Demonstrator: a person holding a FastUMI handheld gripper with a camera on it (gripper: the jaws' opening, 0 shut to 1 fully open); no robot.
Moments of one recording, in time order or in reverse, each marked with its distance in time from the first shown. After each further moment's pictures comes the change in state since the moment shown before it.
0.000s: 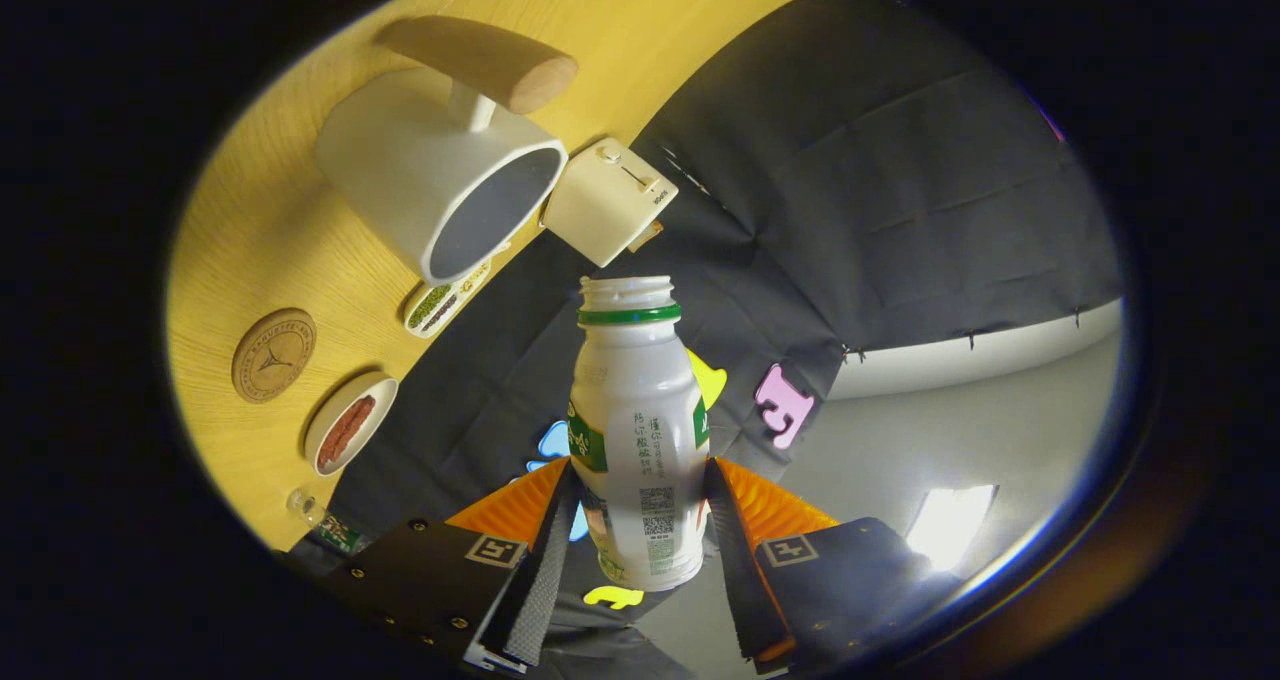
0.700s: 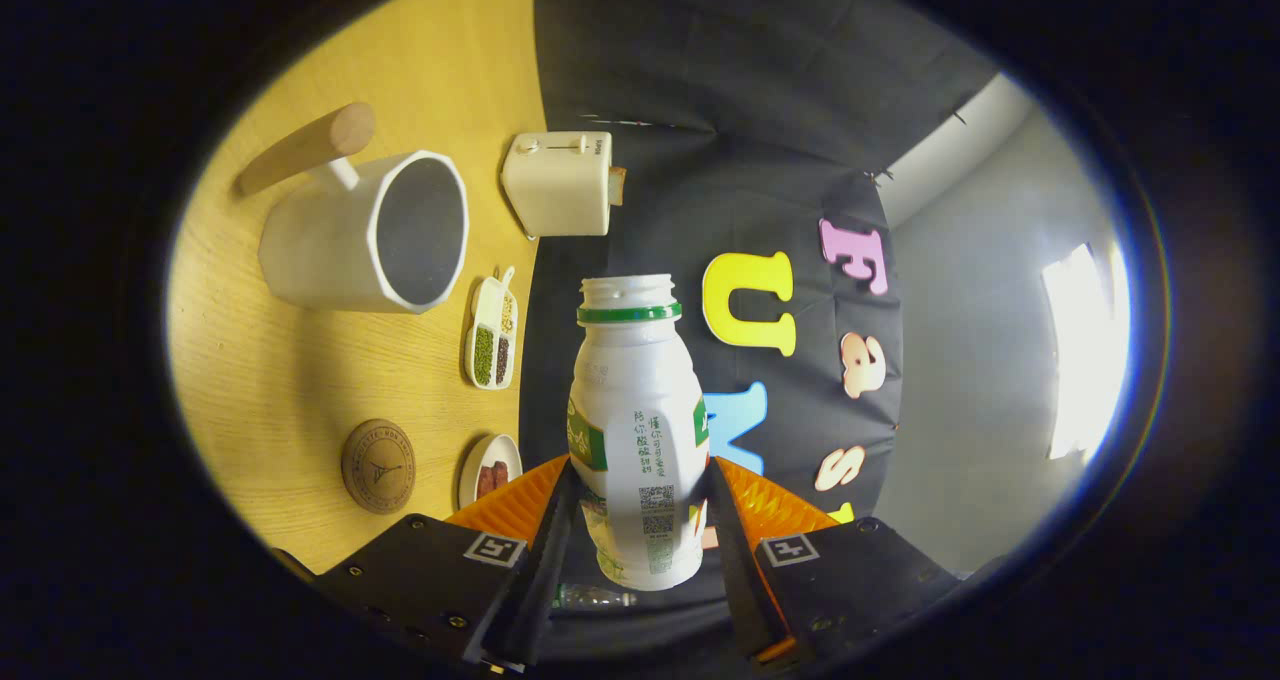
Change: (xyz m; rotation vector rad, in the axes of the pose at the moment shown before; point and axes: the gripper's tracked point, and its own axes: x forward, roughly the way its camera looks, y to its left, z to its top) arm -0.006 0.057 -0.035 0.662 0.146 0.217
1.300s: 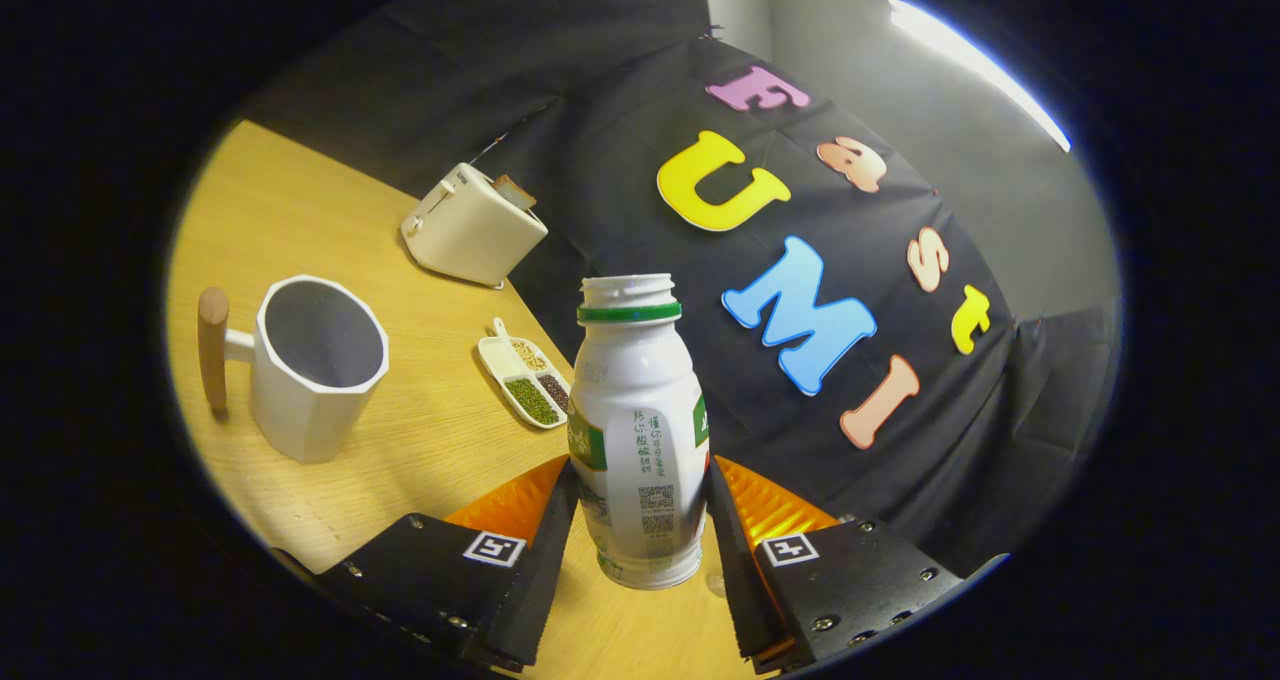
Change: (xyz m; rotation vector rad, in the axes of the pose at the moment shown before) arm 0.022 0.053 -0.033 0.792 0.106 0.201
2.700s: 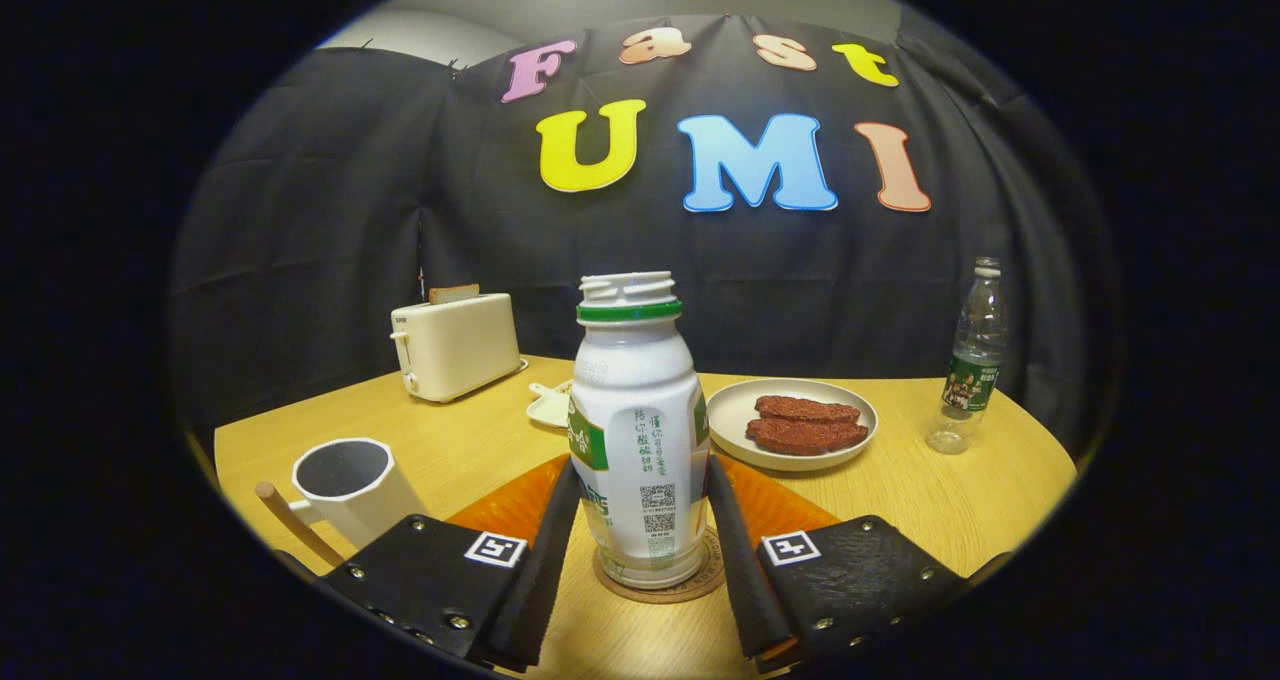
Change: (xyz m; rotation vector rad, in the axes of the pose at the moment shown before) arm 0.019 0.022 -0.041 0.753 0.011 0.189
